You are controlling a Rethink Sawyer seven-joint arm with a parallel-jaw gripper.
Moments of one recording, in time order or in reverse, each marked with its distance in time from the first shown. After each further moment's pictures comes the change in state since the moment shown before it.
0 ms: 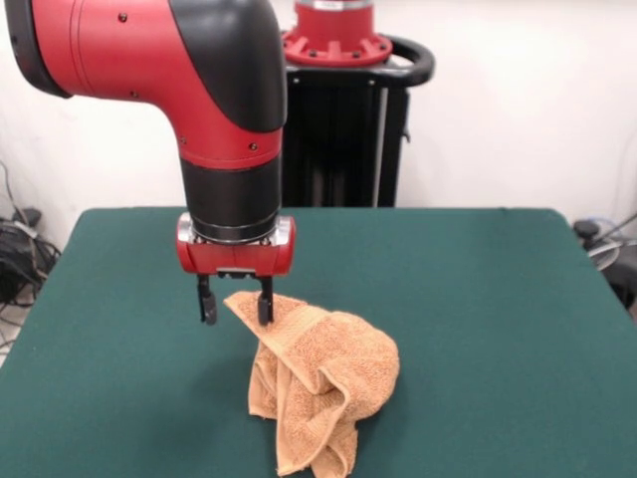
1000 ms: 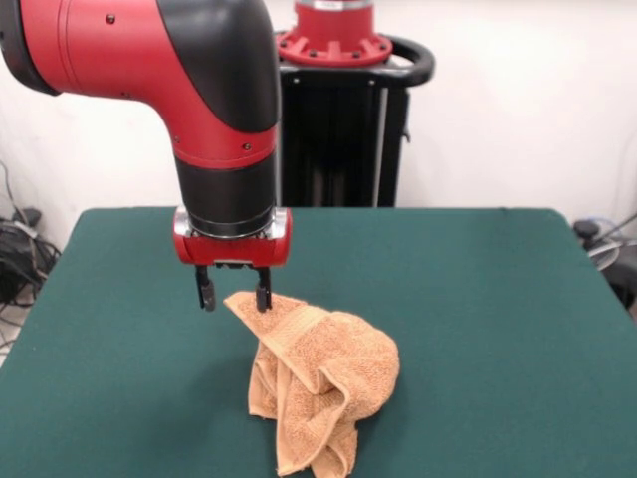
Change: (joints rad) arm 0.000 0.002 0.000 -0.027 0.000 0.105 0.000
